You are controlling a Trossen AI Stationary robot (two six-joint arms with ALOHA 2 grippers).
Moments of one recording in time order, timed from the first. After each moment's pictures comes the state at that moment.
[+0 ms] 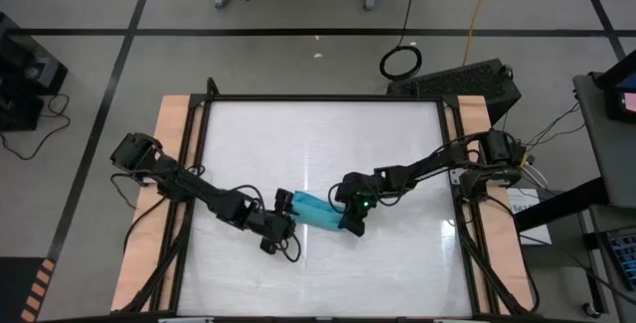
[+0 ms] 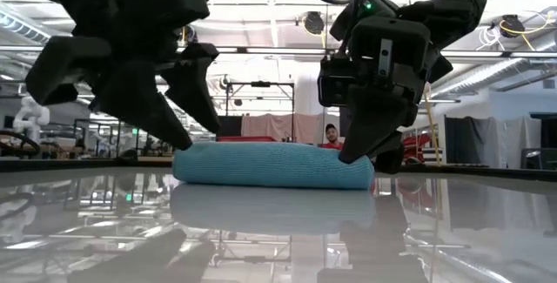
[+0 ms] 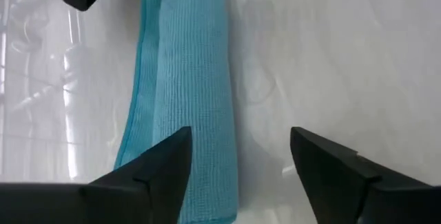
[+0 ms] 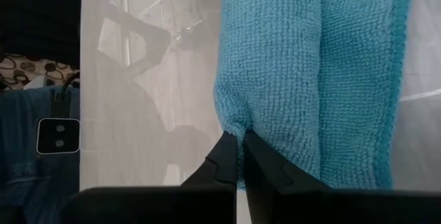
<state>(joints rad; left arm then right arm) -0.41 1.63 0.83 -0.13 -0.32 0.15 0.07 1.79 0.81 0.15 -0.45 0.63</state>
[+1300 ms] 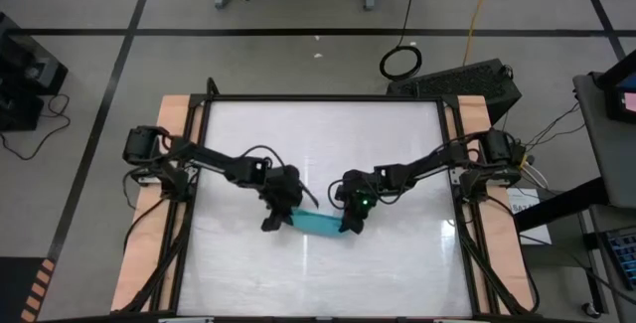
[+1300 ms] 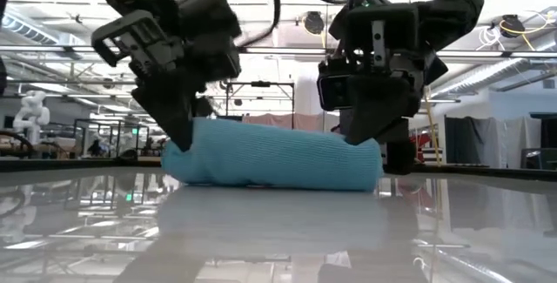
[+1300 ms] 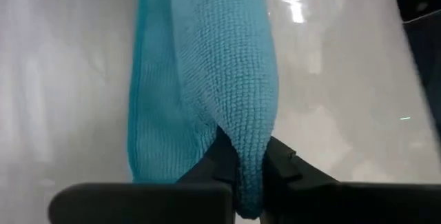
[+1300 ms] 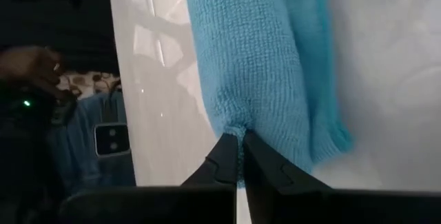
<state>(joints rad) -0.02 1.67 0.82 -0.16 0.53 -0.04 0.05 1.79 0.81 0.18 -0.58 0.80</state>
